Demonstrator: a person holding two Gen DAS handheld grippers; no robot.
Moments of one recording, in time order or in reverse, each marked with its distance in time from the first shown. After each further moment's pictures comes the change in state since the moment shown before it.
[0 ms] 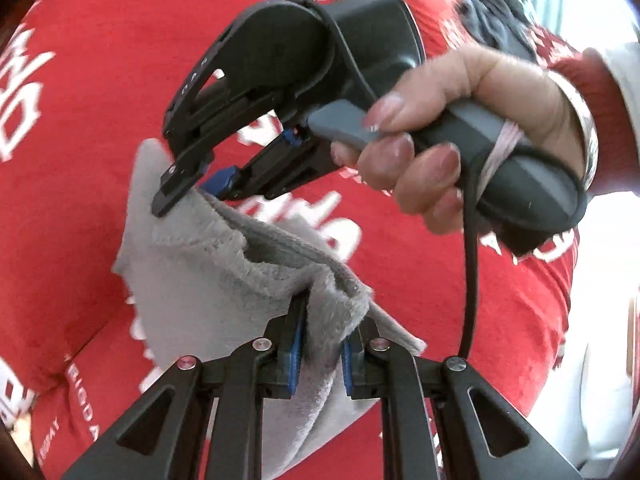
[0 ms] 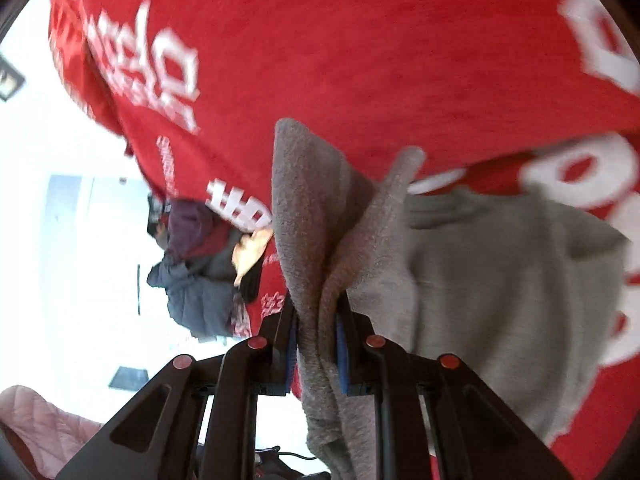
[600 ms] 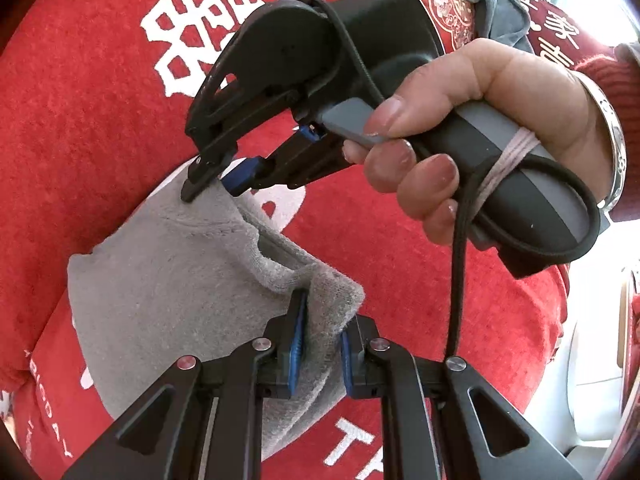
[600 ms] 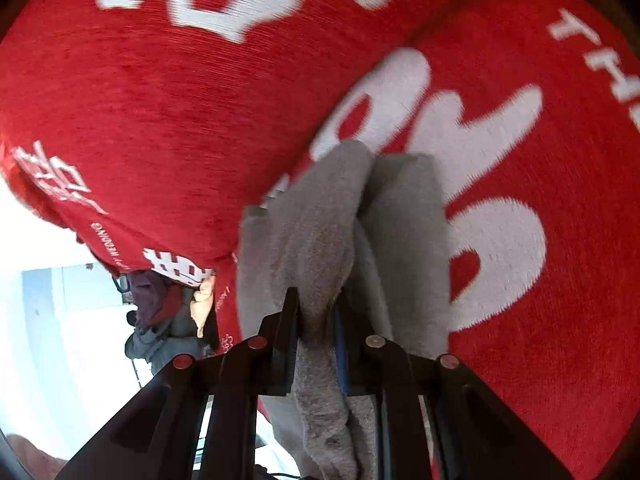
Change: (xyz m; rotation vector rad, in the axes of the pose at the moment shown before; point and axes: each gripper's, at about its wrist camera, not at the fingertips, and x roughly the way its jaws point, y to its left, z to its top) left arm 0.061 -0.037 0.000 -0.016 0.113 -0.067; right arm -0.028 -0.116 -0.035 0.256 -0.124 -0.119
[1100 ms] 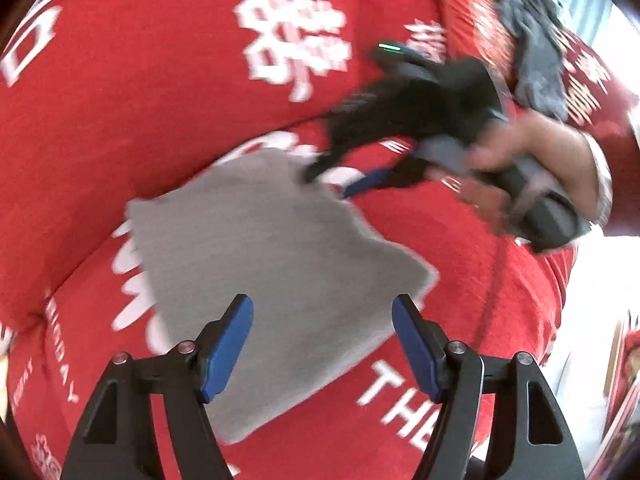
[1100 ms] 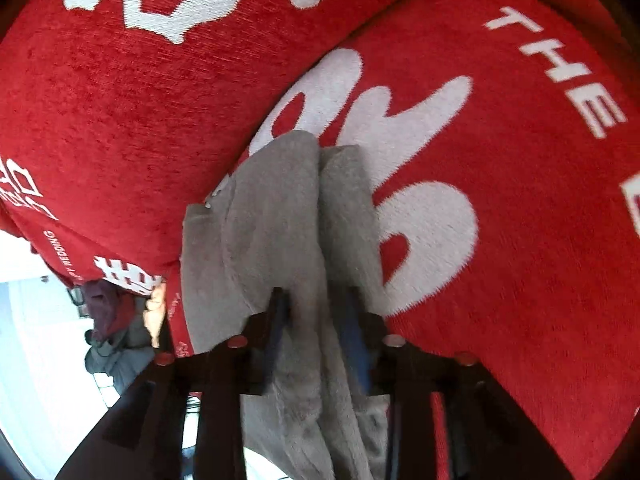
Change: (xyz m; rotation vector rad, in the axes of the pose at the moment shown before) left arm -0.064 0.055 -0.036 -0.184 -0.007 0.067; right arm -0.003 -0.006 -0.016 0.042 -0.009 -0.216
